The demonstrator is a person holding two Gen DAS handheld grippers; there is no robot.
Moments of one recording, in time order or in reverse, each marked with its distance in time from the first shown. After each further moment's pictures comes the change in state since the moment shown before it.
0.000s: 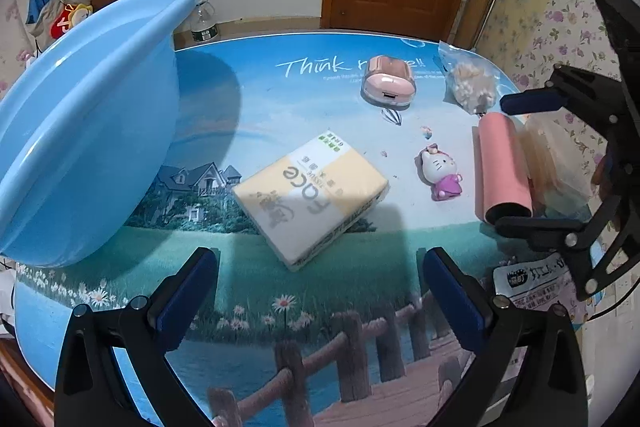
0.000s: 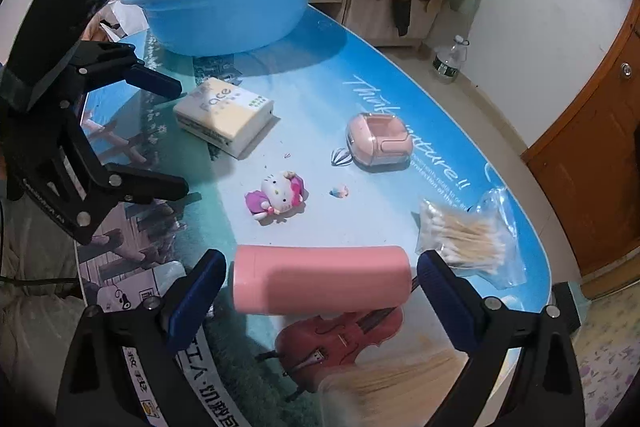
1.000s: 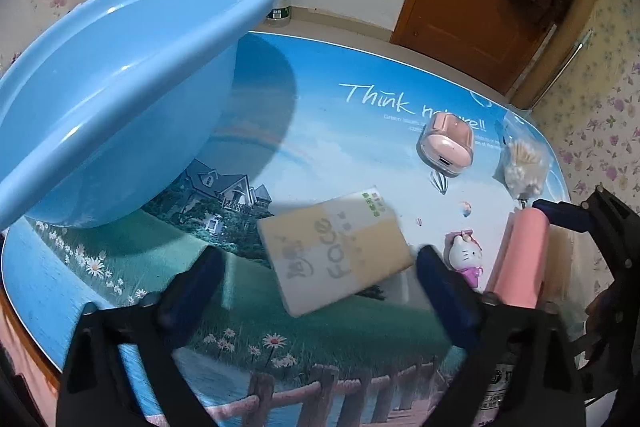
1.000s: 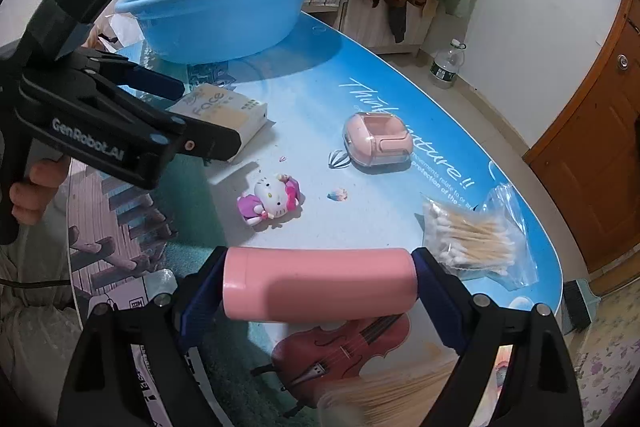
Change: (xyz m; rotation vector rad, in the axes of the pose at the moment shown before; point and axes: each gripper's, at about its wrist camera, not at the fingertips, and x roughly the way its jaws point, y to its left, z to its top) left arm 0.004 0.010 0.021 -0.321 -0.008 0.104; right arm 0.003 -0.003 -0.006 0.027 -0.049 0.006
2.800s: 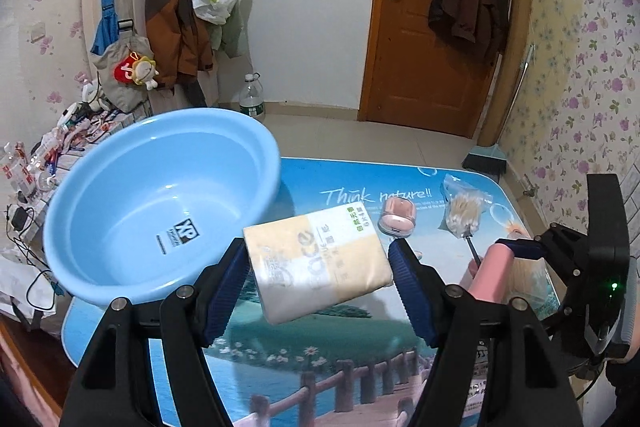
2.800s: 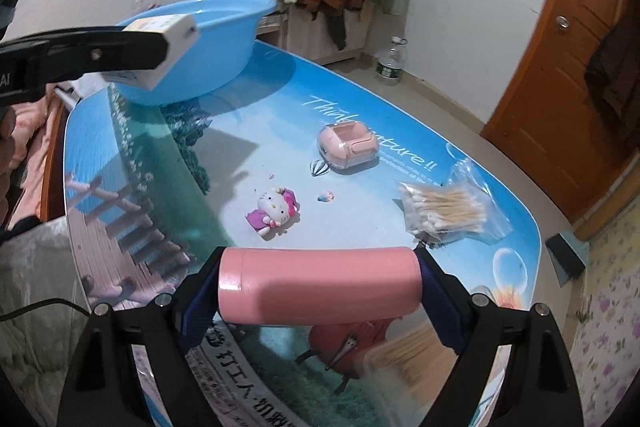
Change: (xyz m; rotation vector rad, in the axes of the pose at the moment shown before) left arm -0.109 0.018 -0.003 0.177 -0.332 -0.055; right arm -0.028 0.021 -0.004 0.215 -0.067 -0.153
